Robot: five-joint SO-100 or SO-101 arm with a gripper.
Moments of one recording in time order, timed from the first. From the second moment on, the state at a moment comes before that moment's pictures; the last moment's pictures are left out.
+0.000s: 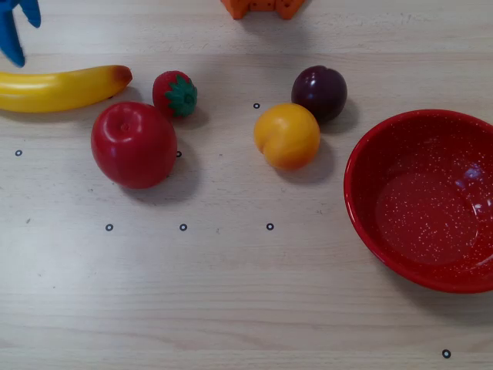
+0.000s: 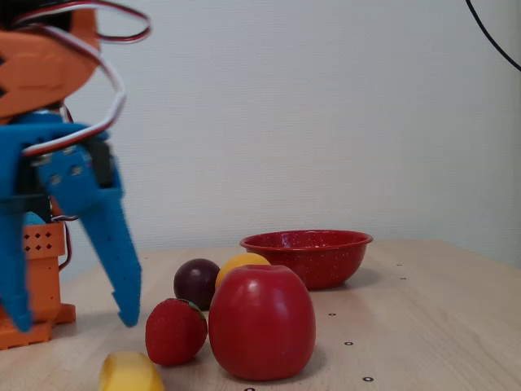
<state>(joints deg) -65.6 57.3 44.2 103.5 68.5</state>
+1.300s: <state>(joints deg) -67.9 37.4 31.7 100.5 75.1</state>
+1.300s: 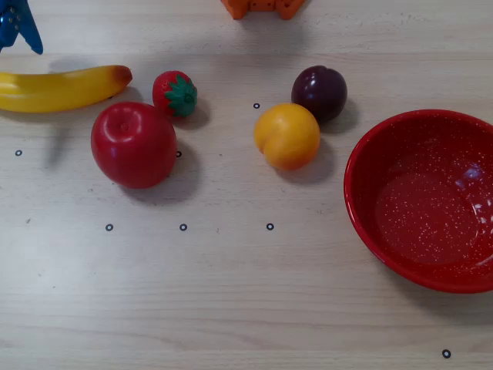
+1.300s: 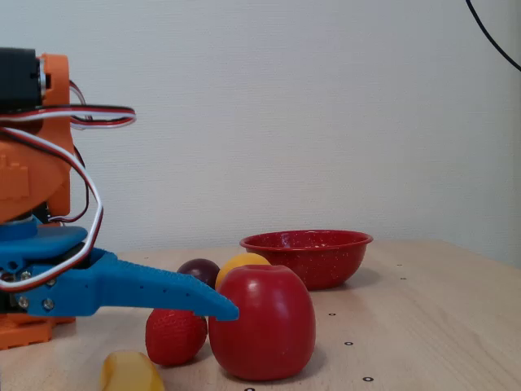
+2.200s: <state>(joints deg) -65.0 33.1 30.0 100.5 74.1</state>
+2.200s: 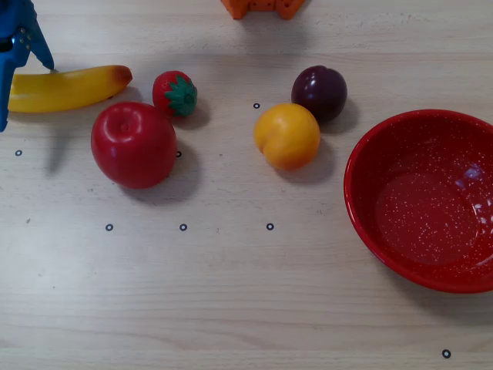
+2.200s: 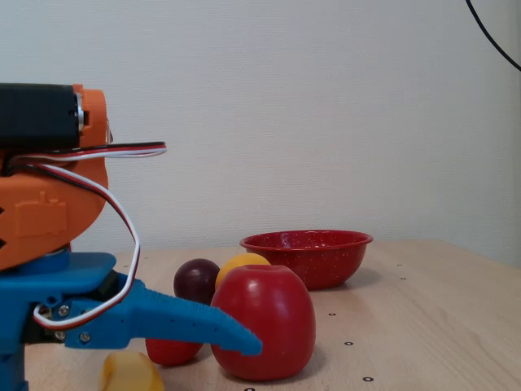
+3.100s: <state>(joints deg) -65.0 33.1 30.0 100.5 74.0</state>
